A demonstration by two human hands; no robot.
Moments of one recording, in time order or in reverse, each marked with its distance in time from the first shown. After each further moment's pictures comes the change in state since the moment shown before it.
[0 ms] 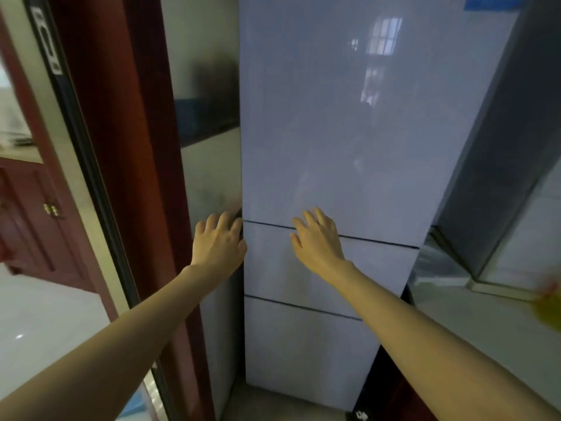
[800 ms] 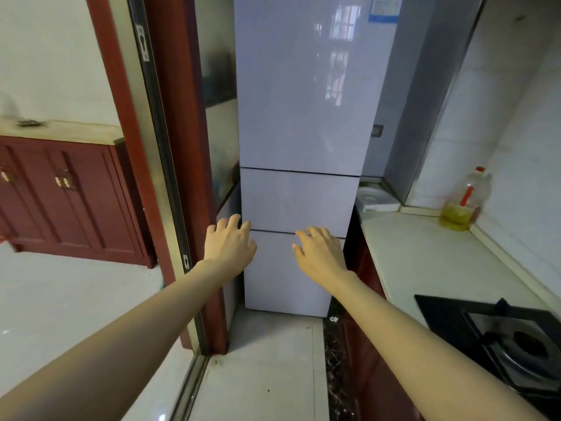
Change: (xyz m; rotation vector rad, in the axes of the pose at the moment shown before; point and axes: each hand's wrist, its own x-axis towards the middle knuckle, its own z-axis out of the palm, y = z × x) left_hand -0.335 0.027 -0.115 -0.079 -0.104 0.088; right_hand -0.356 -0.159 -0.159 0.033 -0.198 0.232
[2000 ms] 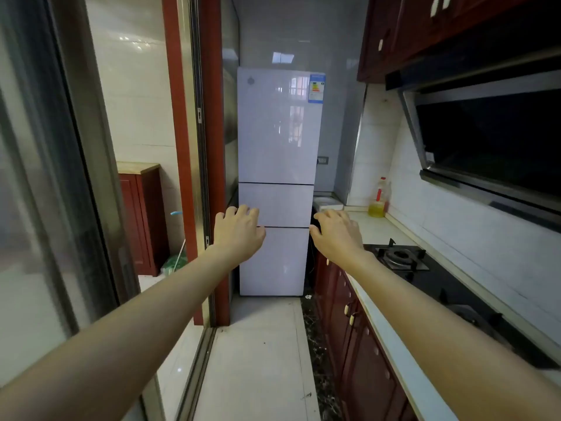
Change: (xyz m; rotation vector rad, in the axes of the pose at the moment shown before) left_hand -0.506 -0.001 -0.287 -0.100 0.193 0.152; right_hand -0.513 -0.202 -0.255 -0.035 0.235 0.193
